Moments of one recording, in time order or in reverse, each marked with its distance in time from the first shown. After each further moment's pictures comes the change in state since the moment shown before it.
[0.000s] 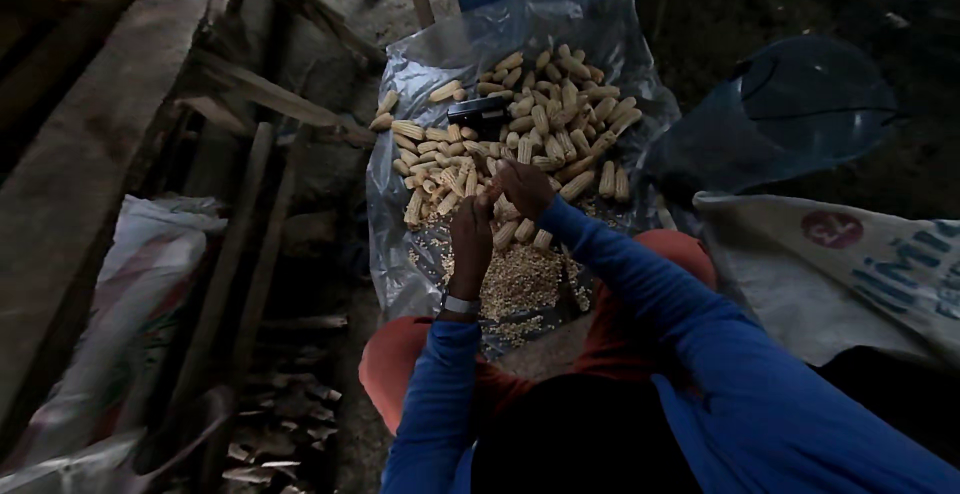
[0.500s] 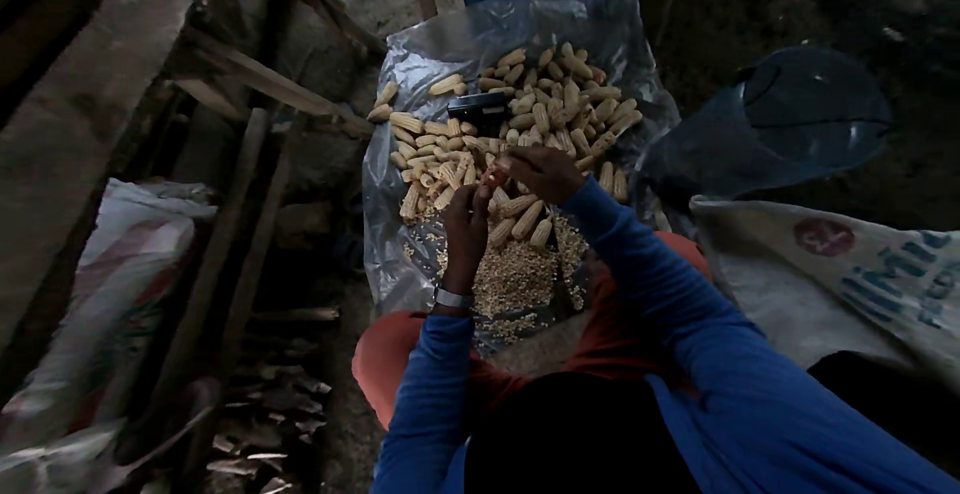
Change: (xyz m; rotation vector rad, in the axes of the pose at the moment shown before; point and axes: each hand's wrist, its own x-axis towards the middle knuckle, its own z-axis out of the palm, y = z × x) left_hand 0.012 -0.009 0.003 -0.187 0.068 0.077; right_hand -0.001 -0.005 -0.046 -0.120 -0.096 -0.165
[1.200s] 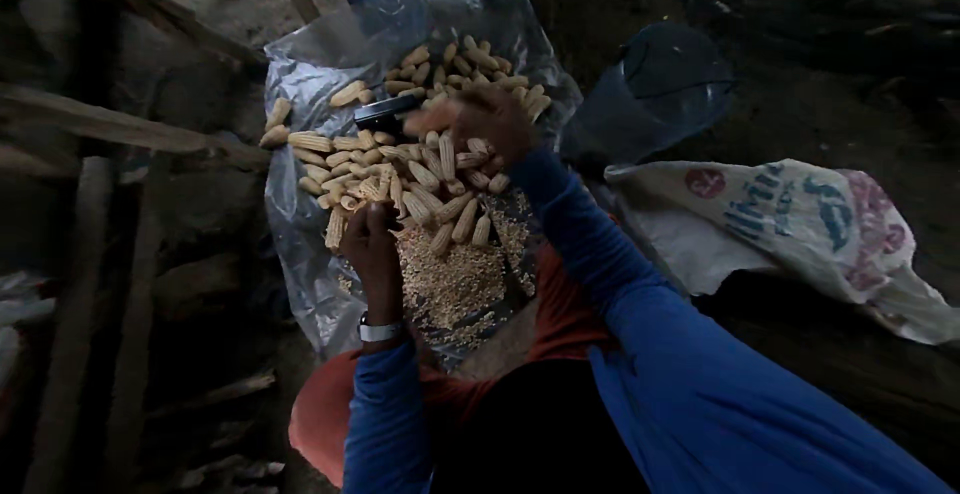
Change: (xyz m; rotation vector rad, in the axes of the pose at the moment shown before) left_hand 0.008 0.004 -0.007 -0.164 0.065 -0.152; right_hand 0.008 0.018 -0.050 0.563 0.376 0.032
